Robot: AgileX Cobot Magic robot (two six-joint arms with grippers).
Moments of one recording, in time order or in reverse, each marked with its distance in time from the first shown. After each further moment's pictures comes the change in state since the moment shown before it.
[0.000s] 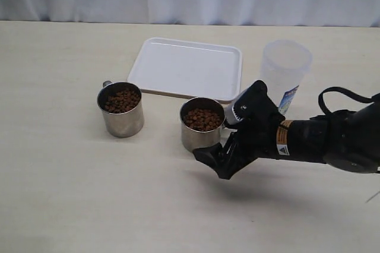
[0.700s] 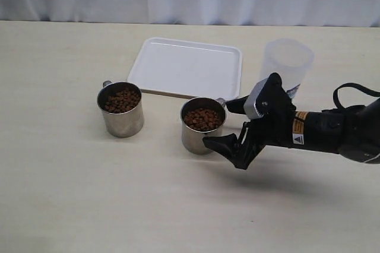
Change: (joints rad) left arm 0.000 0.000 0.000 0.000 0.000 0.000; right arm -0.169 0.097 -0.041 -0.156 -0.241 -0.137
